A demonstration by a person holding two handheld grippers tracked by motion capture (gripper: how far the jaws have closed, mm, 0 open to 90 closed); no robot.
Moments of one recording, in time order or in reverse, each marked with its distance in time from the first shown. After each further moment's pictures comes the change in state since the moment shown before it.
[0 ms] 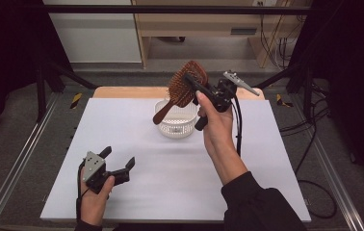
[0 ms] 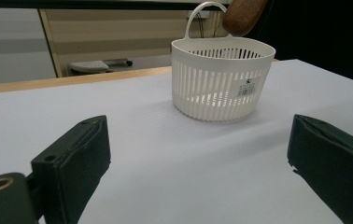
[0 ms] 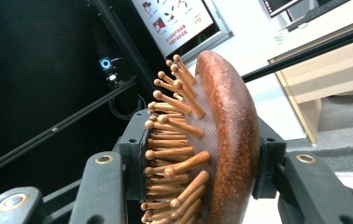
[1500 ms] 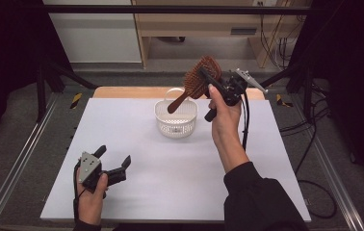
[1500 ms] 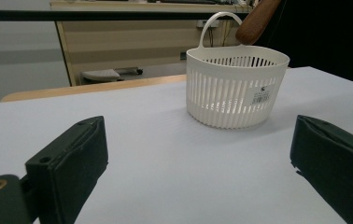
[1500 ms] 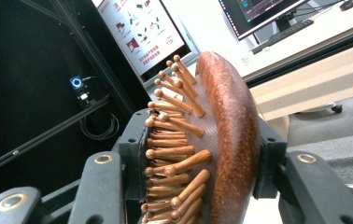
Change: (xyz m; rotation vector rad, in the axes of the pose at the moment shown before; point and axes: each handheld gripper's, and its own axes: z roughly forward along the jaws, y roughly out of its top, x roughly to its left) left arm 0.007 -0.001 -0.004 -0.042 0.041 0.014; right arm -0.047 0.009 0.006 -0.085 -0.092 -0.014
